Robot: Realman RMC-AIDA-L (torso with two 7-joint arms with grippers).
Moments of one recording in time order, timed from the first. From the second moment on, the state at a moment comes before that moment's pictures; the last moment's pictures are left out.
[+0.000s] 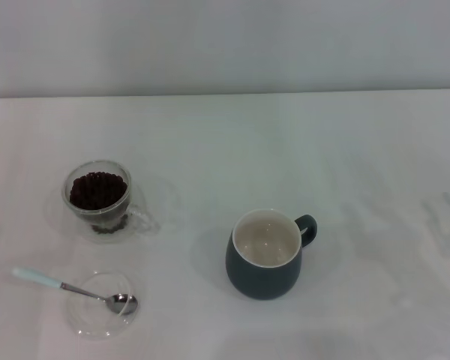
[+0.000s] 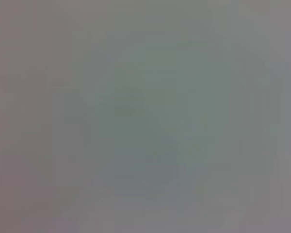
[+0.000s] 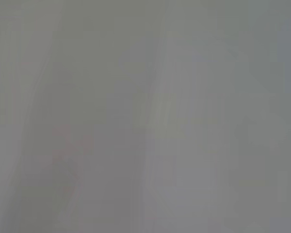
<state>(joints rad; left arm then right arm) -0.30 -2.09 0.75 -0.13 0.46 1.66 -0.57 0.18 1.99 -2.11 -0.06 0.37 -1.56 0.23</state>
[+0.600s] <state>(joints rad) -0.21 -2.09 0.80 -0.20 0.60 1.63 -1.26 0.19 1.95 -1.96 -0.06 0.38 -1.58 0.25</state>
